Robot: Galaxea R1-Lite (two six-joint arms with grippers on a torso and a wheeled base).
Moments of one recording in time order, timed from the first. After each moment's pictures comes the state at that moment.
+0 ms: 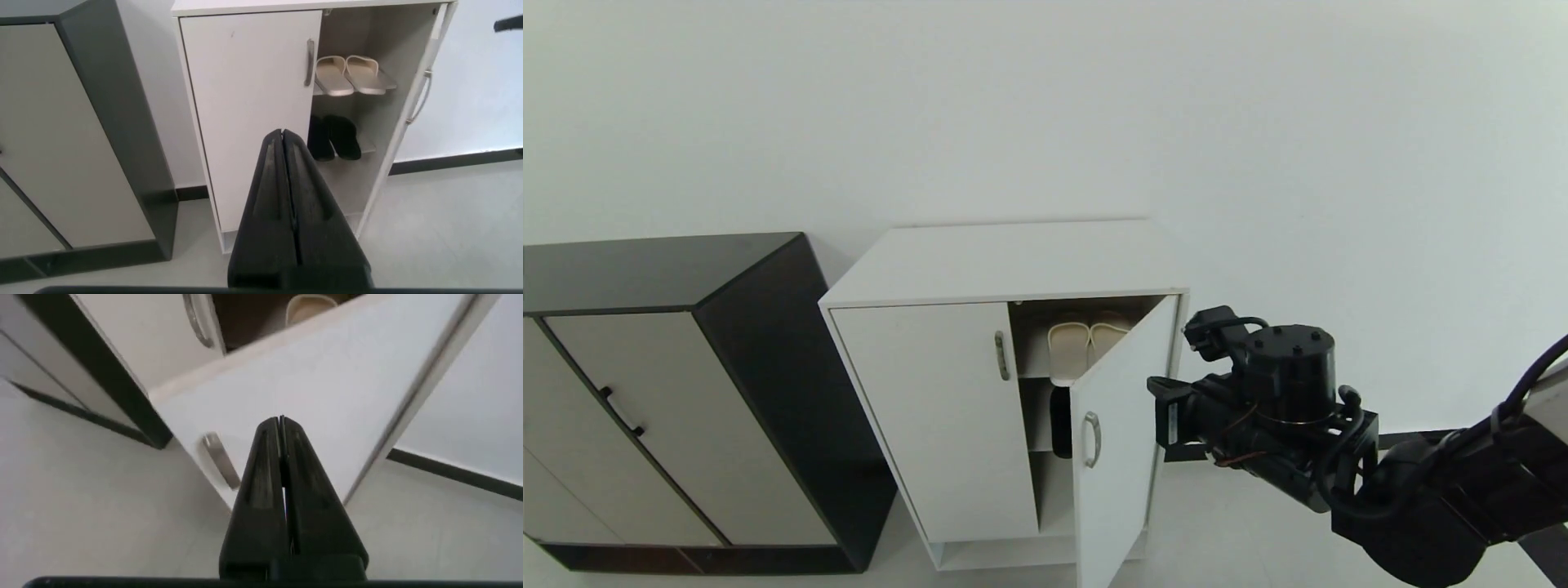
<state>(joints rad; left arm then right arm) 0.00 0.00 0.00 0.00 -0.05 0.02 0.70 1.92 -0.78 -0.90 -0.15 0.16</state>
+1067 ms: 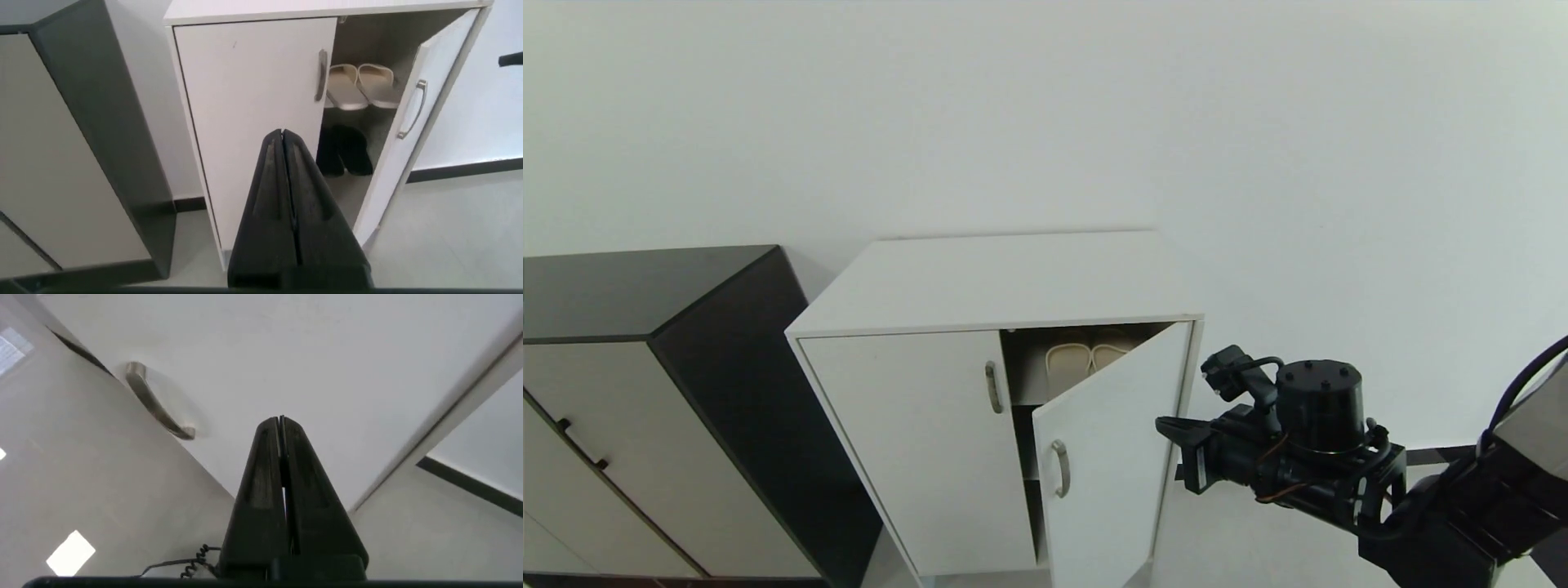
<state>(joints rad) 0.00 0.00 0.00 0.00 -0.05 0.02 0.62 1.96 -0.62 -1.06 0.10 0.09</state>
